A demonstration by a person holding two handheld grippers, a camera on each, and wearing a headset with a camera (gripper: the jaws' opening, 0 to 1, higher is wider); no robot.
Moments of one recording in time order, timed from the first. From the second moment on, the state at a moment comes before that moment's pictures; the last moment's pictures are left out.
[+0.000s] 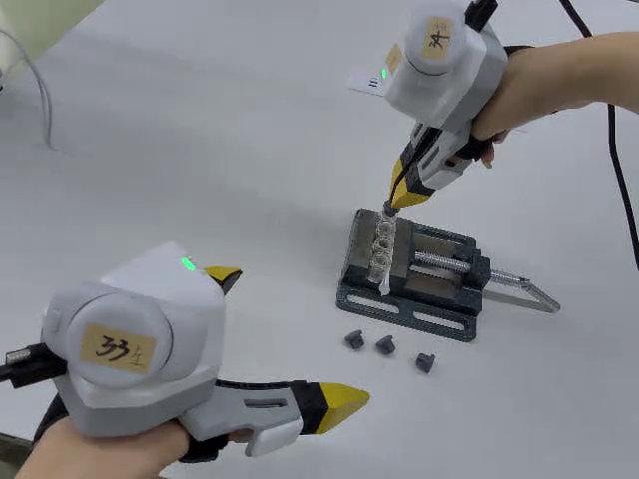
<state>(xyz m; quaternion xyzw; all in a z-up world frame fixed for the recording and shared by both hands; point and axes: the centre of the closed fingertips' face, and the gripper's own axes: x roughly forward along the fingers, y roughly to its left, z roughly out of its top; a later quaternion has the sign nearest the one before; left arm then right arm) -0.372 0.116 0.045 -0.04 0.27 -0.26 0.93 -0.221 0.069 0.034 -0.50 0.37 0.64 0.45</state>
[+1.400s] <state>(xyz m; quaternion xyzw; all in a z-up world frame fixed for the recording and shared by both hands) -0.371 0.109 0.027 -0.05 0.29 -0.26 0.92 -0.227 0.070 0.030 -0.53 0.37 0.65 0.41</state>
